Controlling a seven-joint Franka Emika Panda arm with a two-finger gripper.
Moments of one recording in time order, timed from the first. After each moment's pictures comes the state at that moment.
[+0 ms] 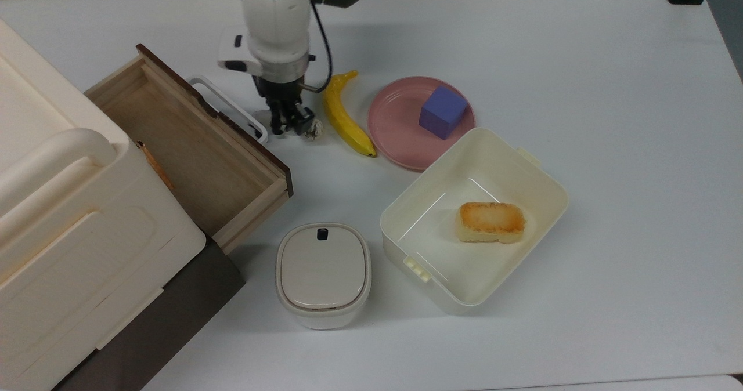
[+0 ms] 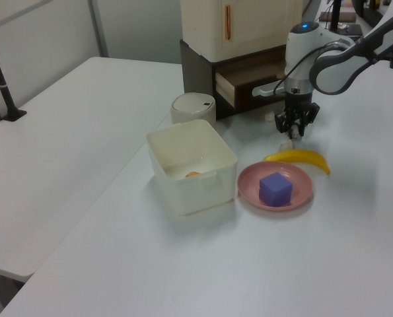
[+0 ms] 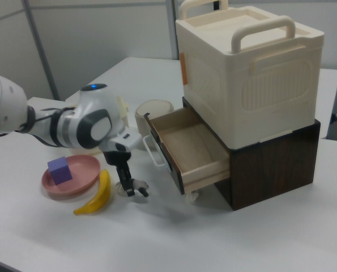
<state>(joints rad) -0.09 0.17 0.04 -2.14 -0.17 2.33 0.87</state>
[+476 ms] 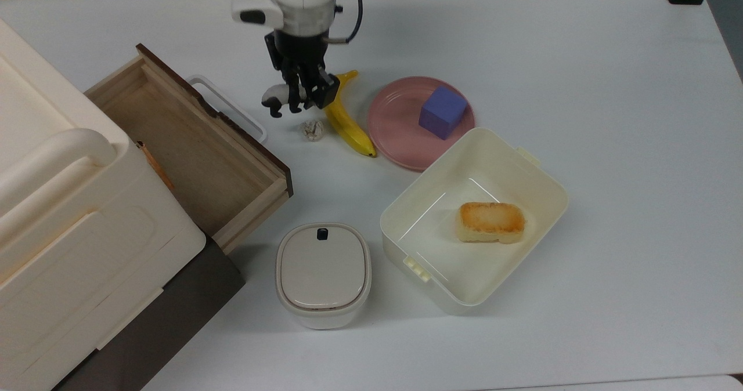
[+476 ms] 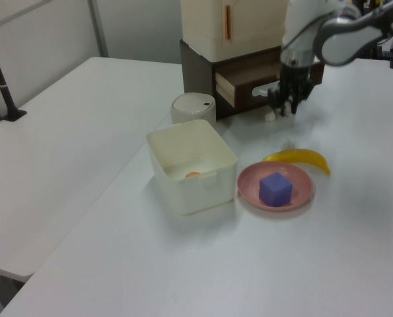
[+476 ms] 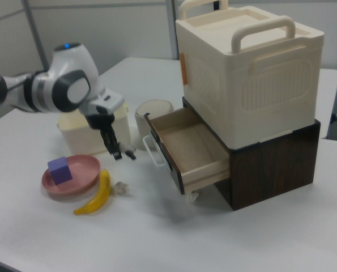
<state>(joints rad) -0.09 0.03 0.10 -2.05 -0.13 2.21 0.88</state>
